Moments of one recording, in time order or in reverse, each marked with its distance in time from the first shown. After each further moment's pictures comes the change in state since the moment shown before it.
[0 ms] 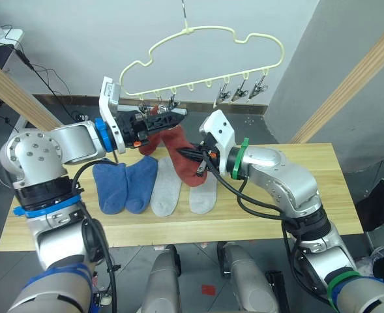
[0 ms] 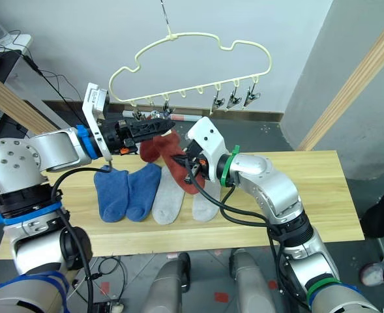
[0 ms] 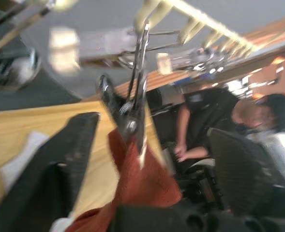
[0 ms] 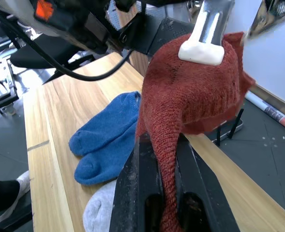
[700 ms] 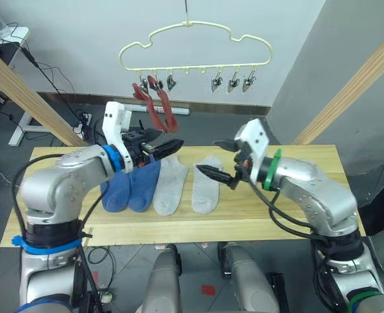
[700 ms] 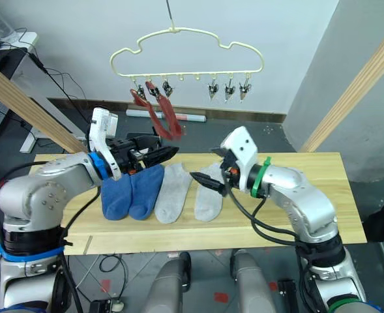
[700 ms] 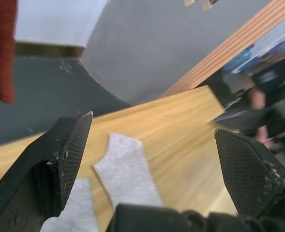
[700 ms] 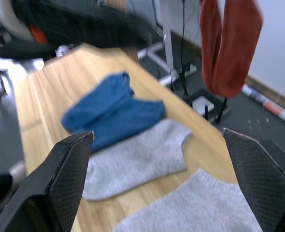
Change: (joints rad) left arm 0.279 0.011 -0.246 -0.231 0.268 -0.538 -0.070; right arm 0.176 -0.163 -0.164 -0.227 0.118 0.024 0.020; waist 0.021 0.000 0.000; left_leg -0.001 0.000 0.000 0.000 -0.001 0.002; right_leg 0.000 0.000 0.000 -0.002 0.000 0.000
